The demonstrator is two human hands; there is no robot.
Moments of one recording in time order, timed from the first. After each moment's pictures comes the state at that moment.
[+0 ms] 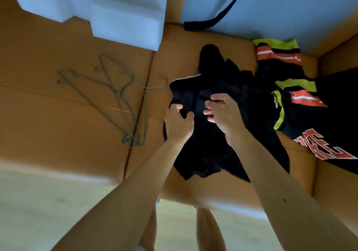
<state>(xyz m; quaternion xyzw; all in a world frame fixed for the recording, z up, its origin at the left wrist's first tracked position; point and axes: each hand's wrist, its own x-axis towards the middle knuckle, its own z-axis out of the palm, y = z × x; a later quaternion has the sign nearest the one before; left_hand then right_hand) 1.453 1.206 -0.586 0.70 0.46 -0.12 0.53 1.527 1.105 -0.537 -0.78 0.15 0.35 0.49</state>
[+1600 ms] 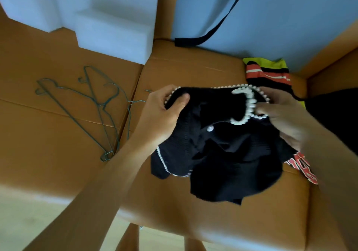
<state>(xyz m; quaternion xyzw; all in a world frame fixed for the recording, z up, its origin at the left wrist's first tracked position) 1.489 1.231 -0.500 0.74 0.22 0.02 0.64 1.625 1.006 -0.487 -0.78 -0.01 0.35 0.52</state>
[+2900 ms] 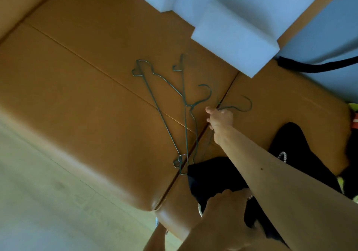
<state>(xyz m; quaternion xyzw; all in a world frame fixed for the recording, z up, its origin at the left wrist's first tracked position) 1.347 1.274 -0.580 0.75 0.20 -0.34 0.54 1.494 1.355 -0.679 -0.79 0.19 0.39 0.44</state>
